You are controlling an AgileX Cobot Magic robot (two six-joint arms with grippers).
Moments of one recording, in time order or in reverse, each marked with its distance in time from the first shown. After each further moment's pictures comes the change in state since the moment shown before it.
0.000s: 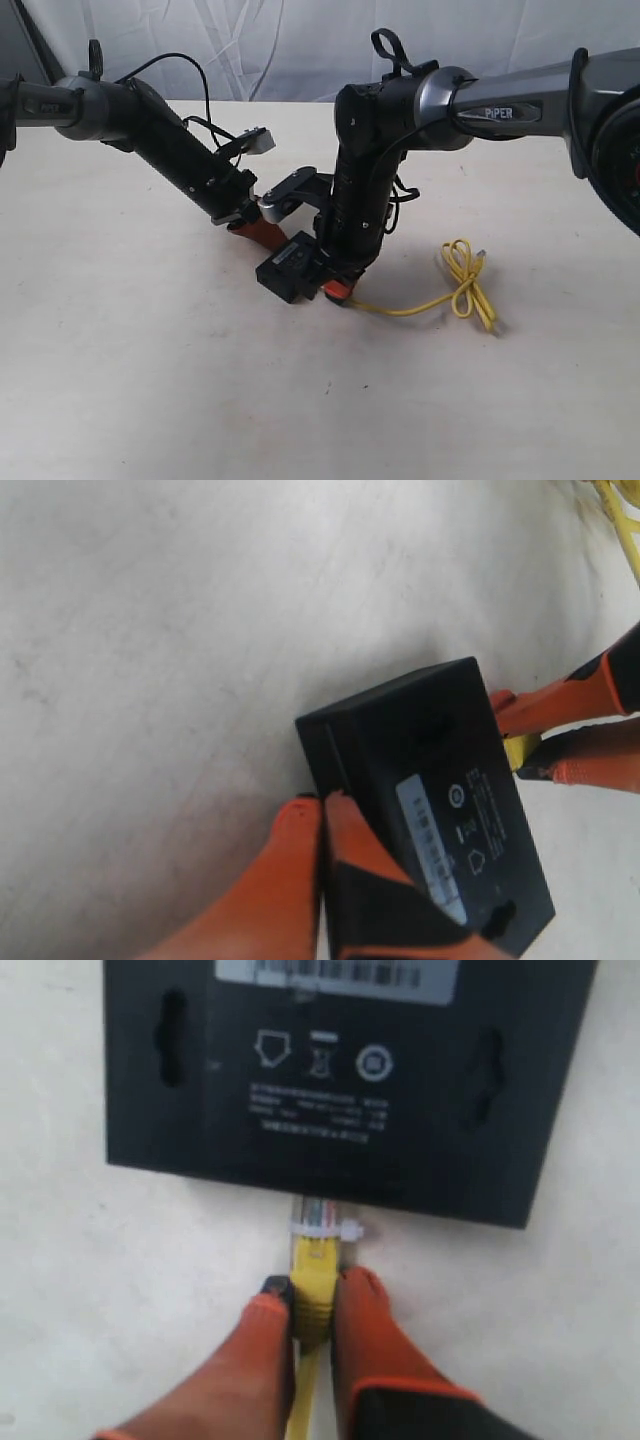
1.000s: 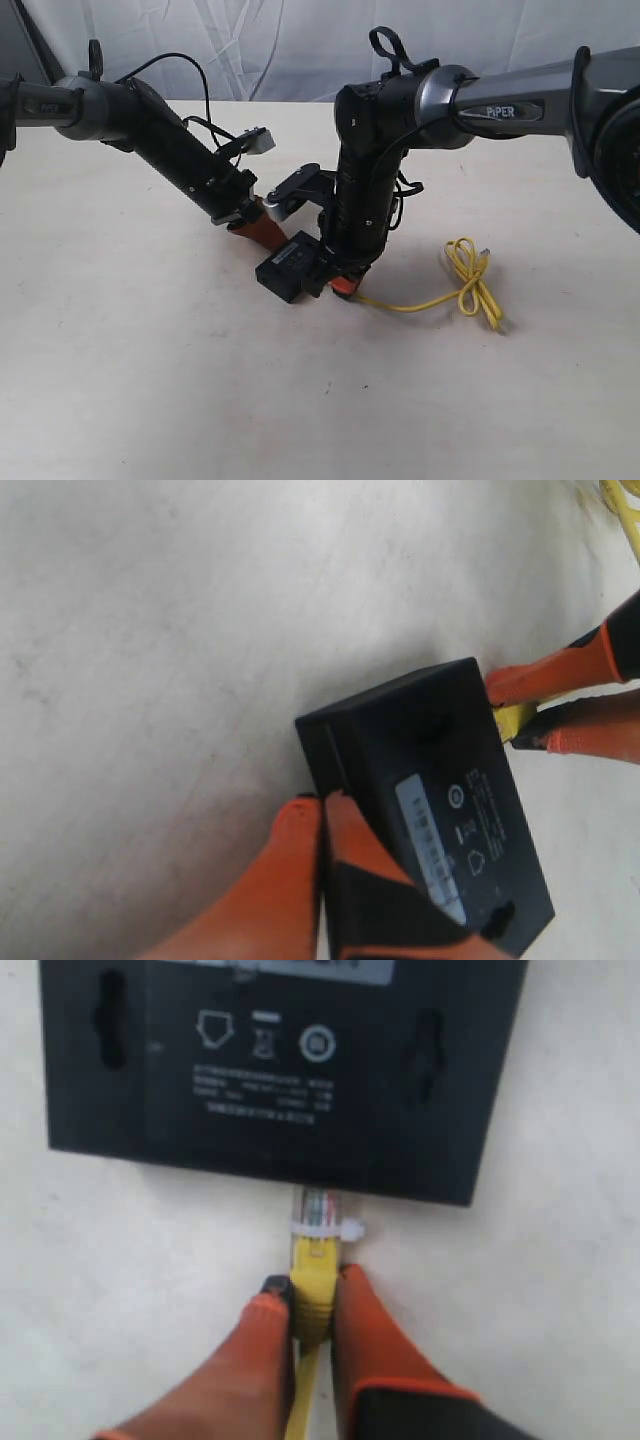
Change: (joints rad) left arm 0.000 0.000 0.000 0.000 0.000 0.000; right arm 0.000 -0.002 0.000 -0.057 -0.001 0.037
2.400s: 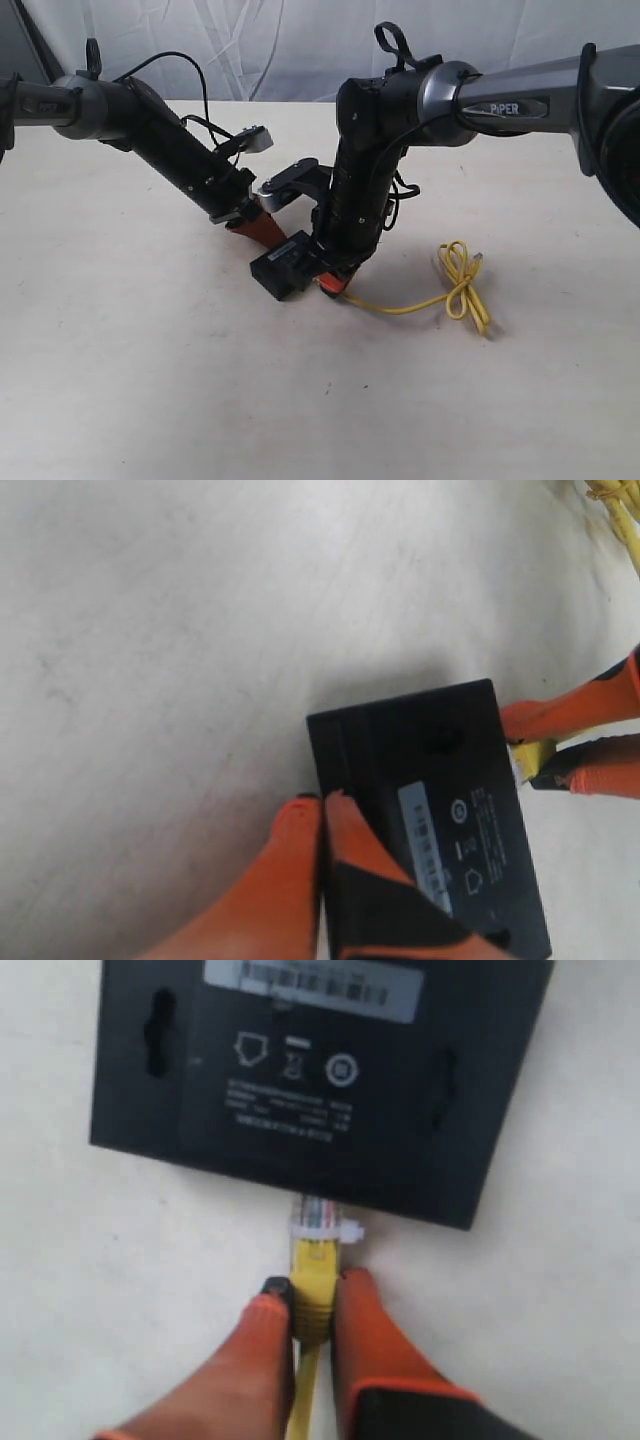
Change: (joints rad) left arm 0.000 0.000 0.000 0.000 -0.006 0.000; right arm 0.000 -0.012 0.000 0.075 -0.024 0.025
